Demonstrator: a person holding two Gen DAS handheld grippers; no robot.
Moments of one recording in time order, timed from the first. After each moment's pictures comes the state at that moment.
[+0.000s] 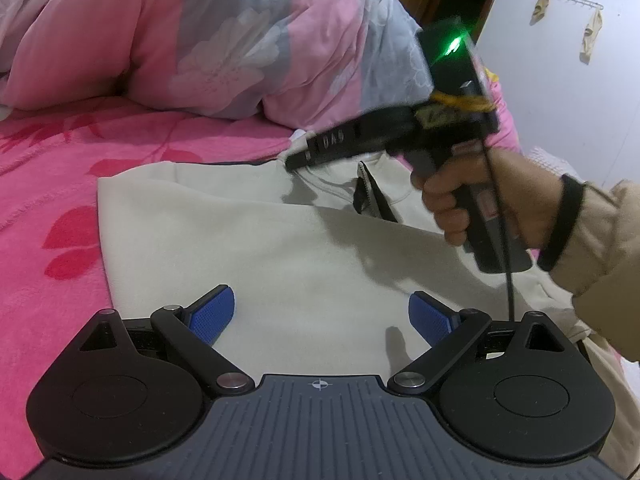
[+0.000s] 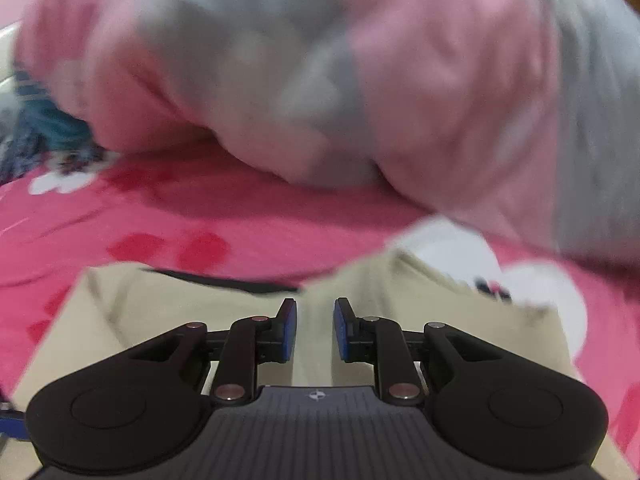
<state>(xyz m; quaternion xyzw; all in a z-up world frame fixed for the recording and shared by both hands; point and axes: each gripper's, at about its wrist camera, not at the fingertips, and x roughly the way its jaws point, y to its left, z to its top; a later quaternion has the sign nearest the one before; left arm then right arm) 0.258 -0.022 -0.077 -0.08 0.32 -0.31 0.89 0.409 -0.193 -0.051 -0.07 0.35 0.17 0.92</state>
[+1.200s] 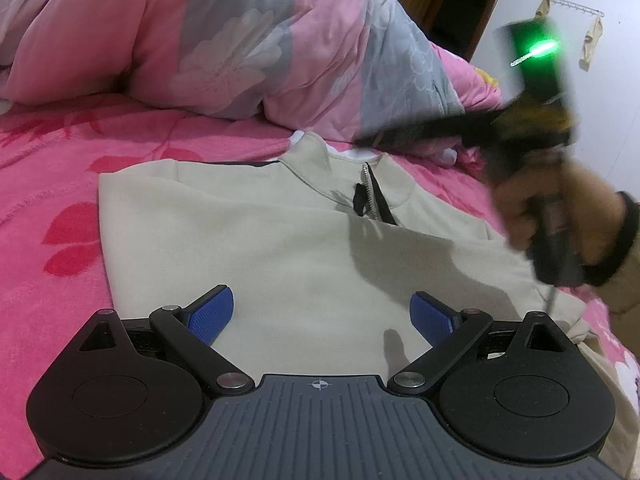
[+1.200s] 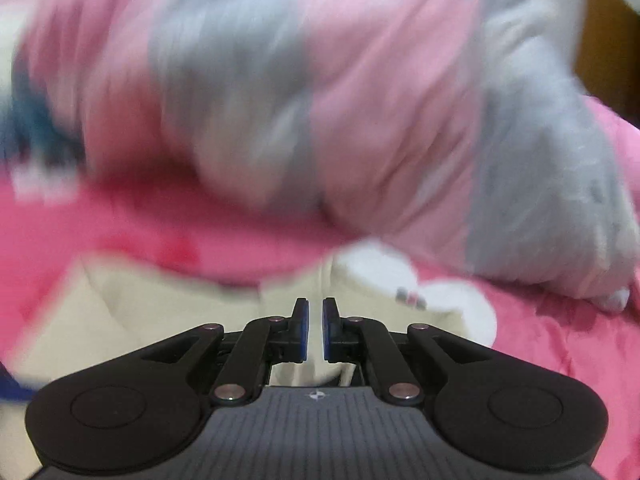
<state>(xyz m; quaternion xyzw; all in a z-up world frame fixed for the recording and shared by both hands) 0.258 -0.021 -0.076 -0.09 0.32 -0.31 0.89 0.350 -0.228 0.021 -0.07 0.29 0.10 0.95</state>
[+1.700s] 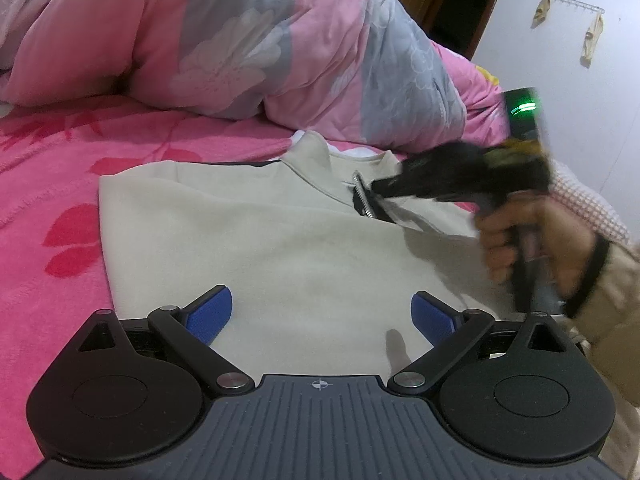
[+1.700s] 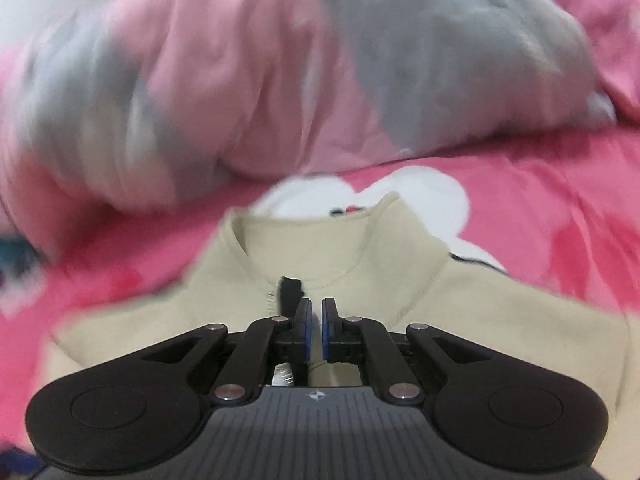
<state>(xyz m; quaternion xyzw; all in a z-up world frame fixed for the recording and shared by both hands) 0.257 -0.021 -0.076 -0.08 0.32 -0.31 0.89 0.362 -0.305 -0.021 0.15 0.35 0.04 0.92</state>
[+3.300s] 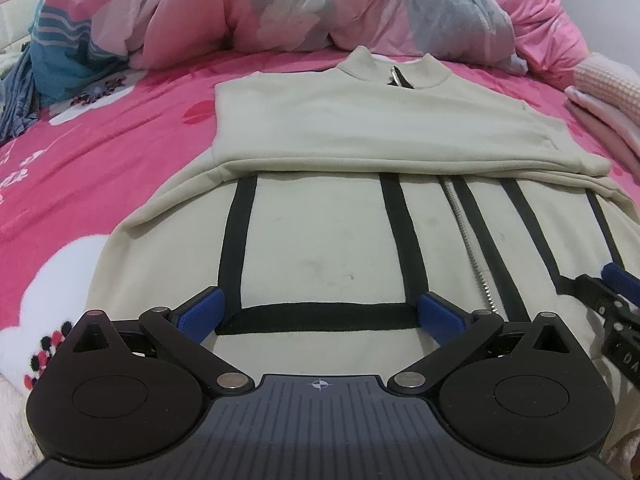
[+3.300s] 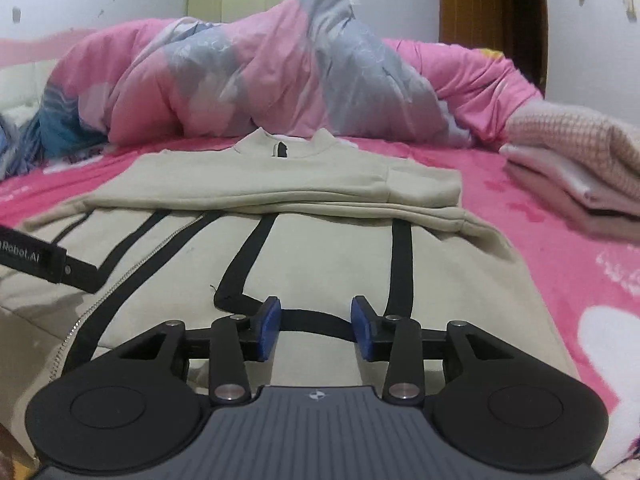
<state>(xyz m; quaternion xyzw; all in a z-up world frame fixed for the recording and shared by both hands) 0.073 -0.060 -0.066 0.03 0.39 -0.10 0.91 -0.014 -0.286 -0.085 -0.01 0.26 -0.03 0.97</state>
